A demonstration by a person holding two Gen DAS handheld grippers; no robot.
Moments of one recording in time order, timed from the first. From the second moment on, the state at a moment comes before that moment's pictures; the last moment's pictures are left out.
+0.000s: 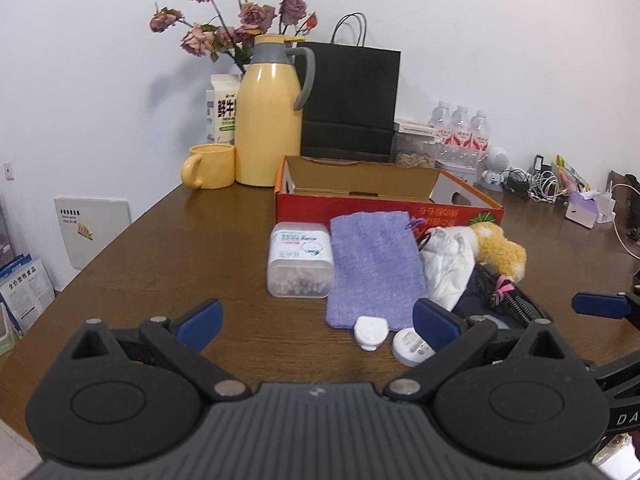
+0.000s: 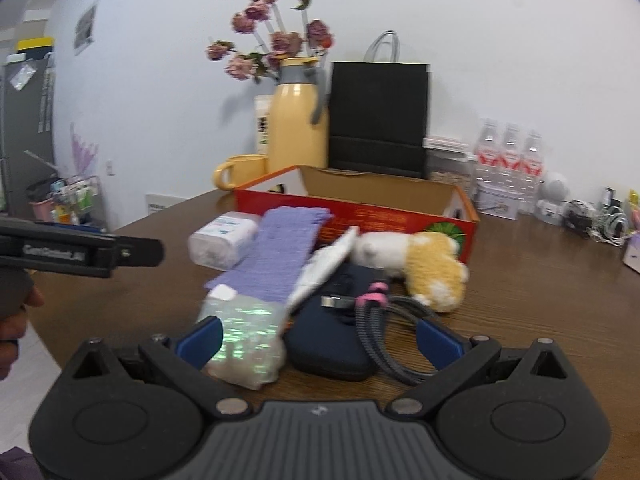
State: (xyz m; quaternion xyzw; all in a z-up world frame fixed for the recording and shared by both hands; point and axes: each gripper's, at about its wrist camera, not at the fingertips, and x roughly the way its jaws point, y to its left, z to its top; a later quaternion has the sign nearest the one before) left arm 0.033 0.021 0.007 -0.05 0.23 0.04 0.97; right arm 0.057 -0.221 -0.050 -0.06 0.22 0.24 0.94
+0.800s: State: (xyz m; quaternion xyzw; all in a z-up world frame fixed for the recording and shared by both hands) left arm 0.034 0.033 -0.010 -0.05 0.25 0.04 0.96; right arm 0.058 -0.191 -0.059 -0.06 0.22 0.30 0.93
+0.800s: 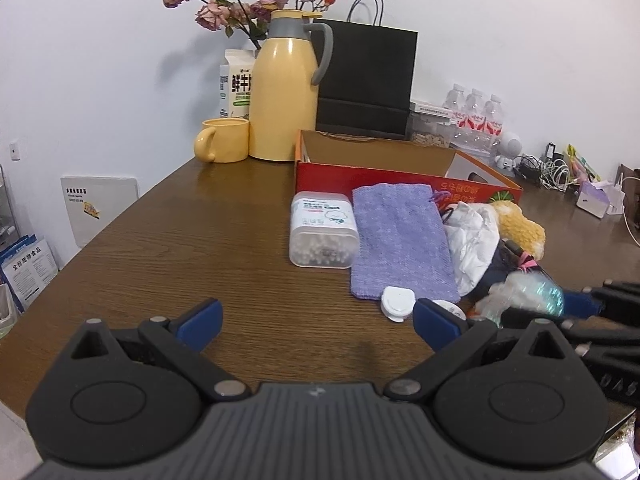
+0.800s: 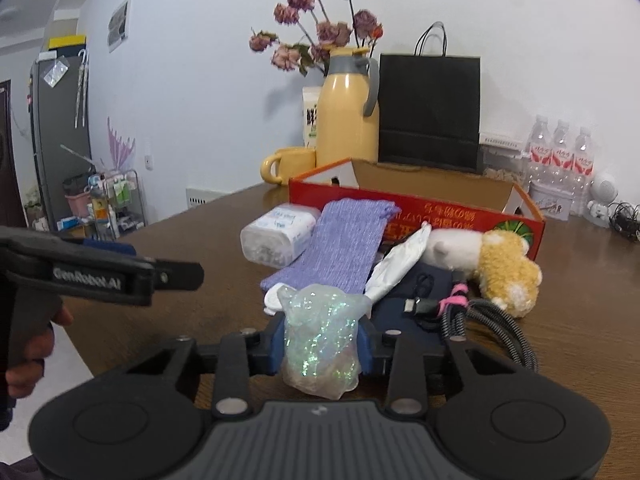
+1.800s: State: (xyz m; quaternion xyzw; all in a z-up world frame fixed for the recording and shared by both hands) left arm 0.089 -0.047 -0.041 0.00 0.31 -0.04 0.95; right arm 0.091 -0.270 -0.050 -0.02 0.17 0.21 0.96
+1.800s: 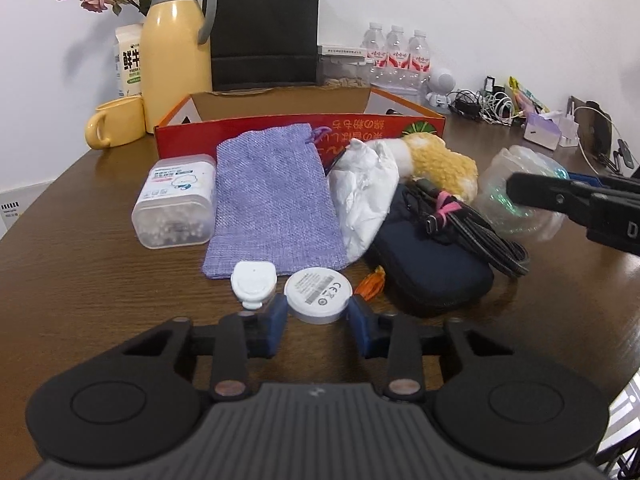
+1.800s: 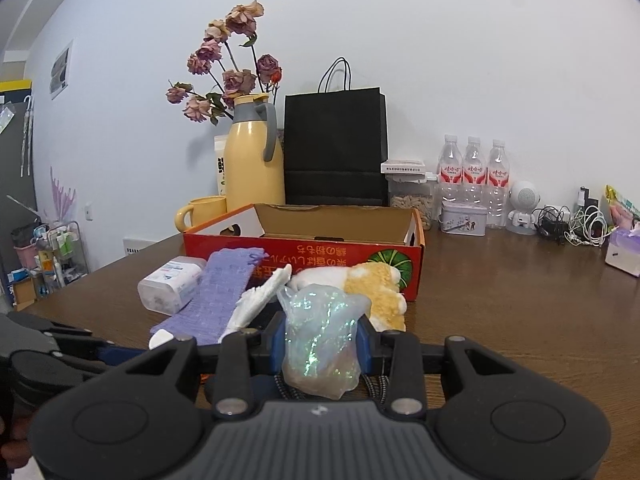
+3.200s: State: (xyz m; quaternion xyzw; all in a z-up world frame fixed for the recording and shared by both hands) left arm 0.159 -0.033 0.043 -0.01 0.16 -0.01 0.99; right arm 0.158 -0.237 -0.002 -0.04 0.11 0.22 0.97
